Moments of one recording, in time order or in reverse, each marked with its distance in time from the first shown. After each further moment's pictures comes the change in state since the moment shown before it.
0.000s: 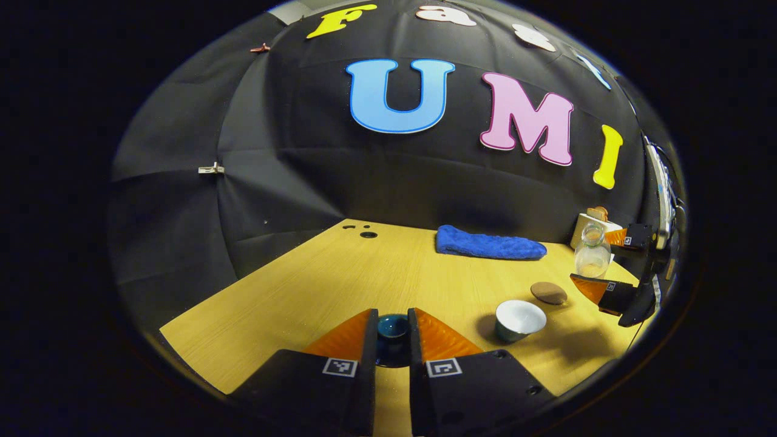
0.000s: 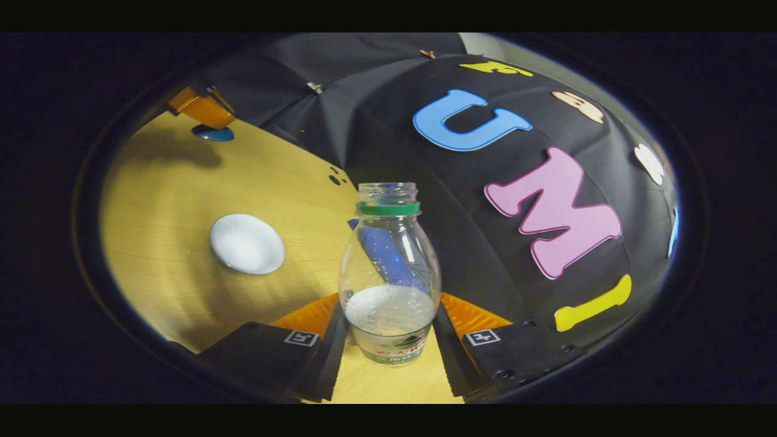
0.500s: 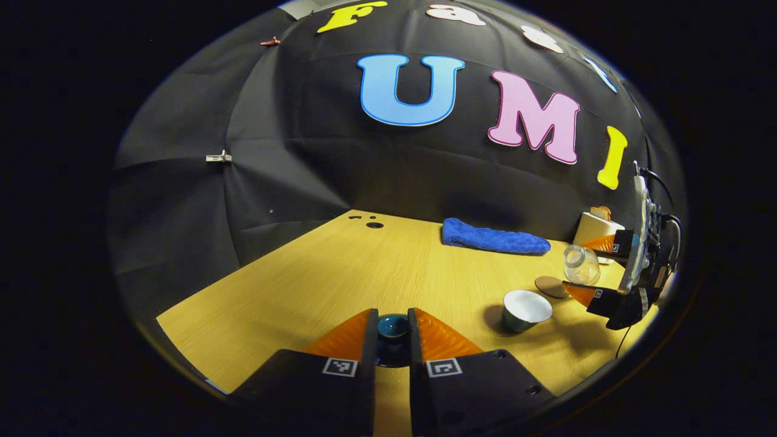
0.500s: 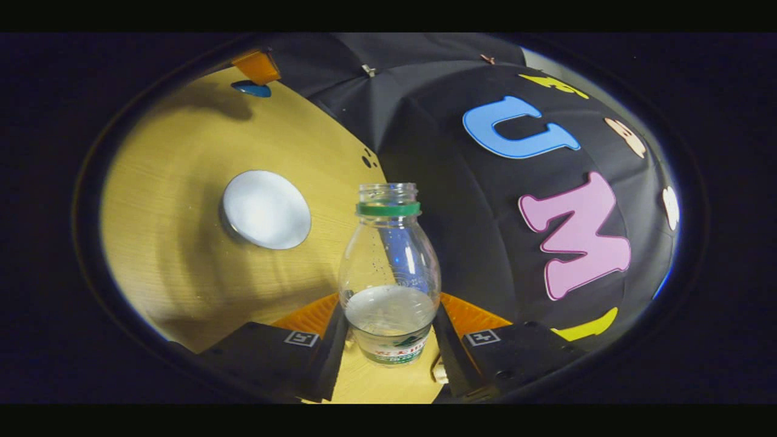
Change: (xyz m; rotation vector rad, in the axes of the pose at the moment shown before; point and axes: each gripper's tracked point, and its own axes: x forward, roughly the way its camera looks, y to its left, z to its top) left arm -0.002 0.003 -0.018 -0.030 0.019 0.003; right arm 0.023 0.025 -0.019 -0.215 0.039 0.049
